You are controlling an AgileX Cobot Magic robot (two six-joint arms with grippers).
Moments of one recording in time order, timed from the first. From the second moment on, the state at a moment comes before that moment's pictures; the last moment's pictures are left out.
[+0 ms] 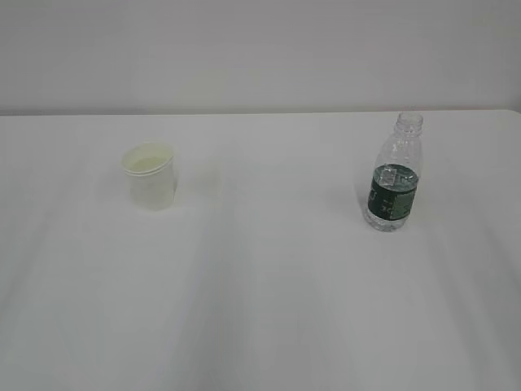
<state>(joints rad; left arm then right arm) -0.14 0.30 -0.40 0.26 -0.16 -0.24 0.11 0.36 -0.53 -0.40 0.19 0.32</state>
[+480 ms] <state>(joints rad) -0.14 0.17 -0.42 0.19 0.23 -0.24 0.11 0.24 -0.58 -0.33 0.49 0.32</state>
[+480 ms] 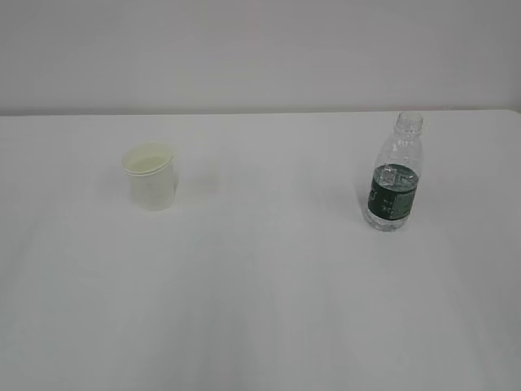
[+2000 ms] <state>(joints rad) -0.14 0.17 -0.60 -0.02 1.16 -0.05 0.11 0.10 -0.67 -0.04 1.27 0.00</state>
